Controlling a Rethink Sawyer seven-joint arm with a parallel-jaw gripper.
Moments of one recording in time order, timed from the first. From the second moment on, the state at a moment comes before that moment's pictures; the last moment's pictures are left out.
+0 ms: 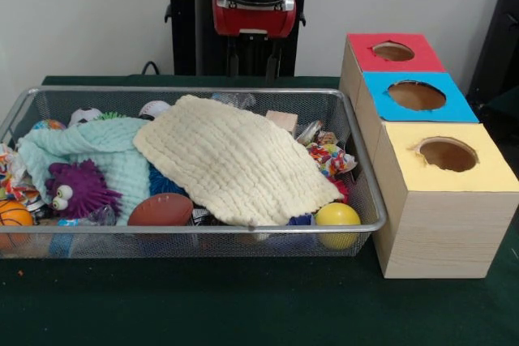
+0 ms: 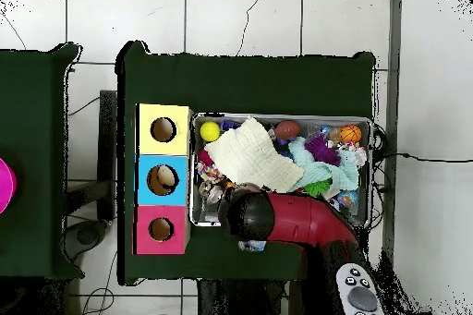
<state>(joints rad) -0.35 -0.80 0.06 1.92 -0.20 0.46 1.58</state>
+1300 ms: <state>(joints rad) -0.40 -0.96 0.06 2.19 -0.22 0.38 1.58</state>
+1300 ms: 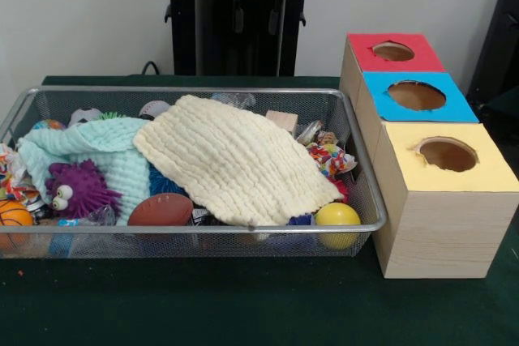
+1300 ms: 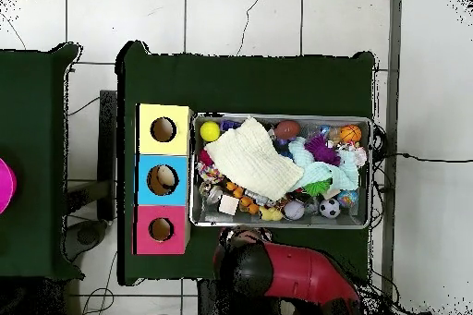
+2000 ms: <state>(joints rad) -0.43 -0.88 0.06 2.22 -0.29 0.24 1.58</state>
